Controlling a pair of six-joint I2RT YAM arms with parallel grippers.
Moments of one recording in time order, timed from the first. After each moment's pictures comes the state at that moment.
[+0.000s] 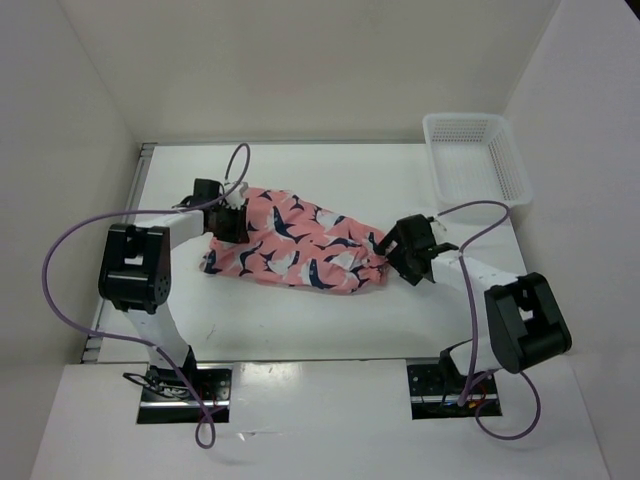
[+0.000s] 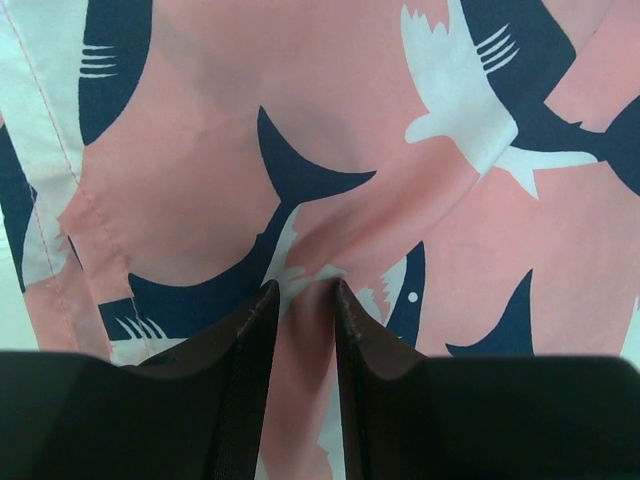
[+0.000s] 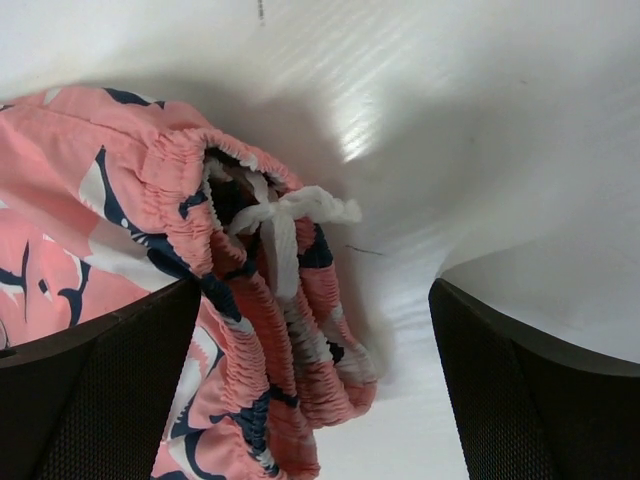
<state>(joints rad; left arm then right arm) -0.06 1.83 1.07 -0.25 0.34 0.07 0.33 1.40 0.65 -0.21 0.16 1.03</state>
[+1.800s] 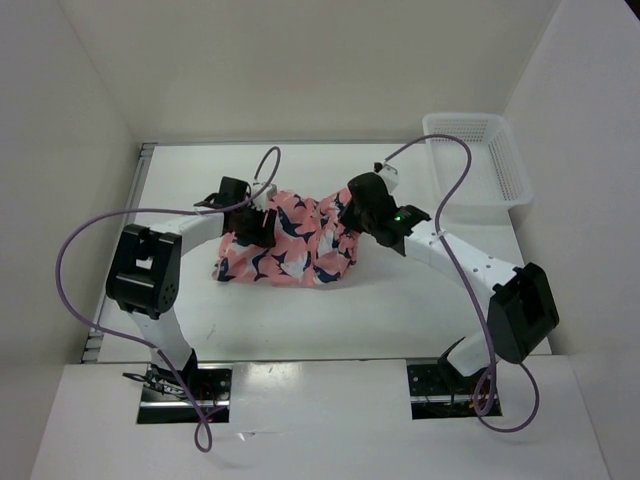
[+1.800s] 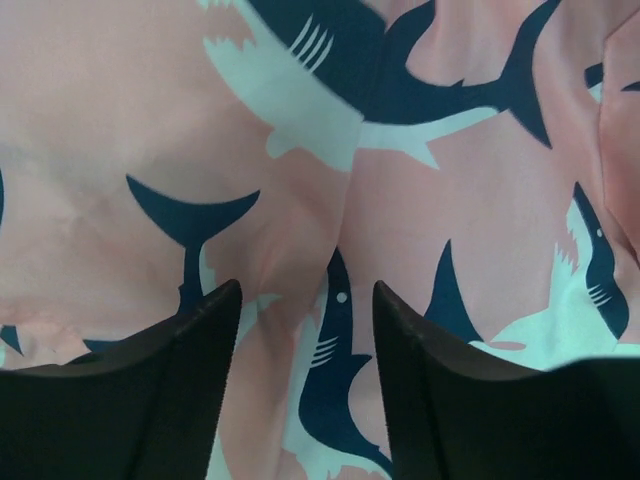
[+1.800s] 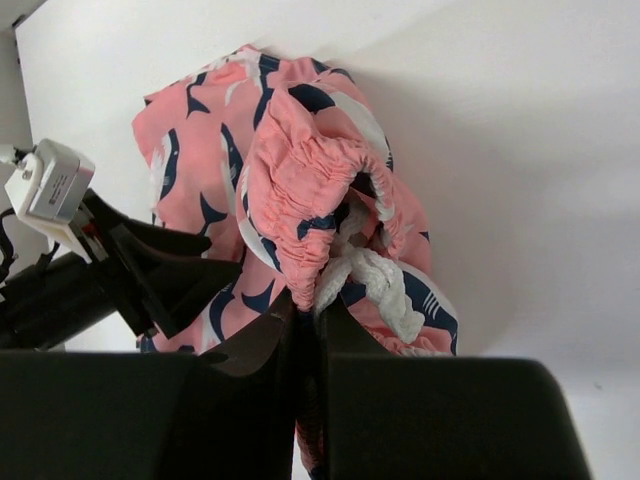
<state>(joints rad) -0.23 1.80 1.10 -0.27 0.34 0.07 0.63 1.47 1.14 -0.33 0.29 0.92</state>
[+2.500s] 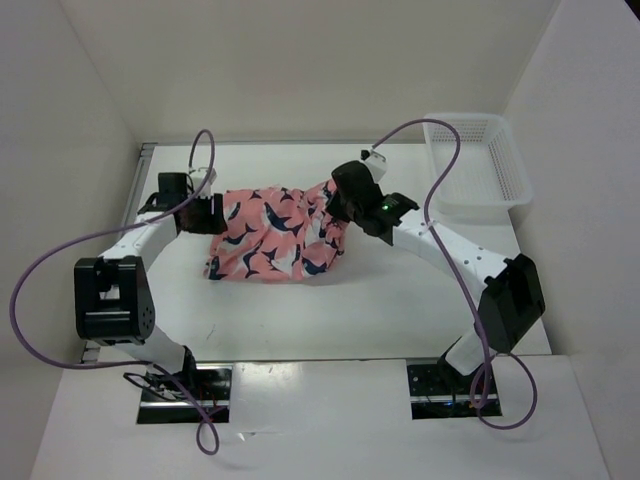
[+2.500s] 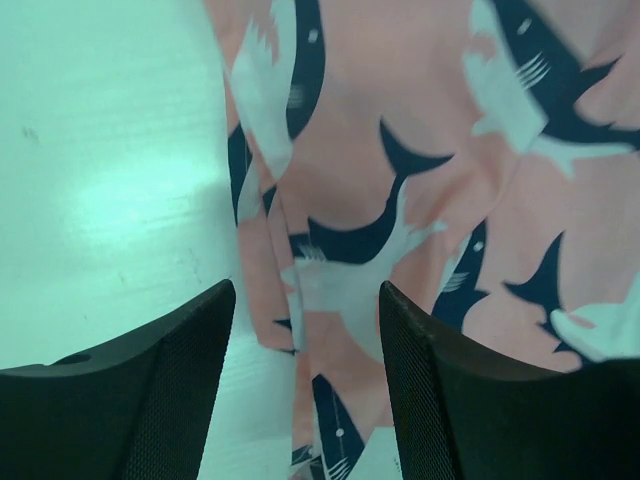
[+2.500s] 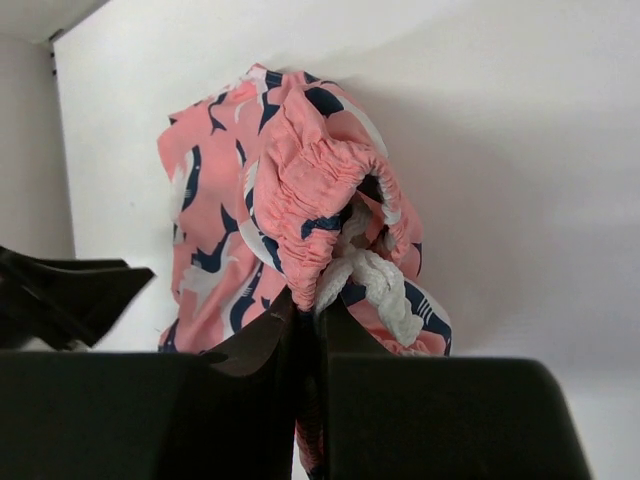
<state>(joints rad) 0.06 1.58 1.06 -0.33 0.29 0.07 0.70 1.57 1.33 -0.40 0.36 0.93</state>
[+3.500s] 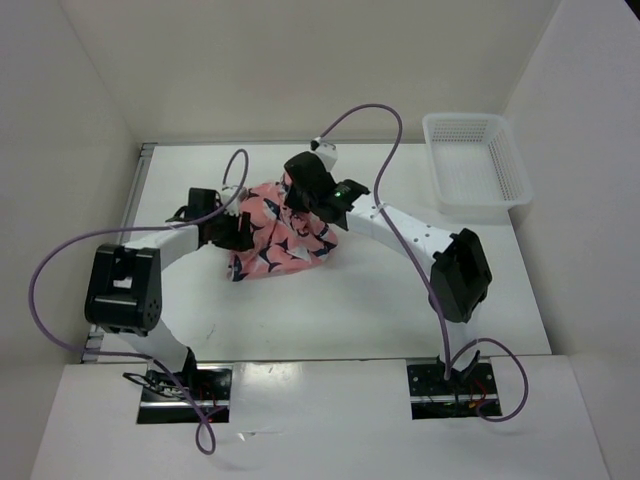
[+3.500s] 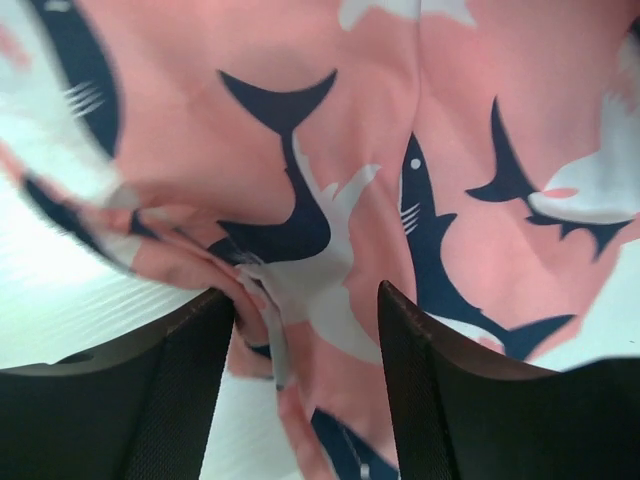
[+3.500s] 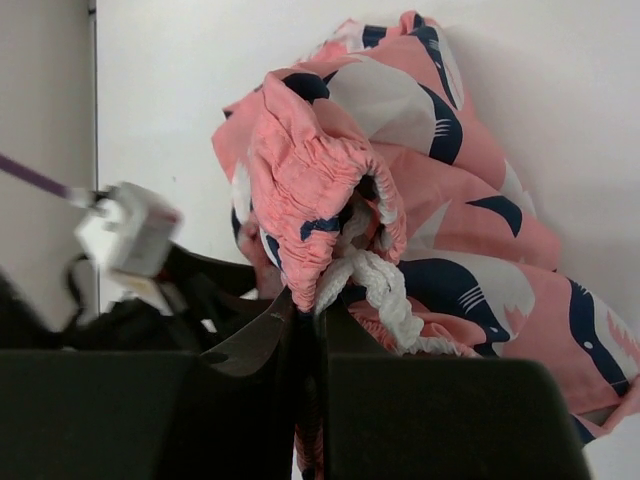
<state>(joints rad) -0.10 1.68 0.92 -0.15 0.36 0.07 0.80 1.87 1.68 -0.42 0.35 0.88</state>
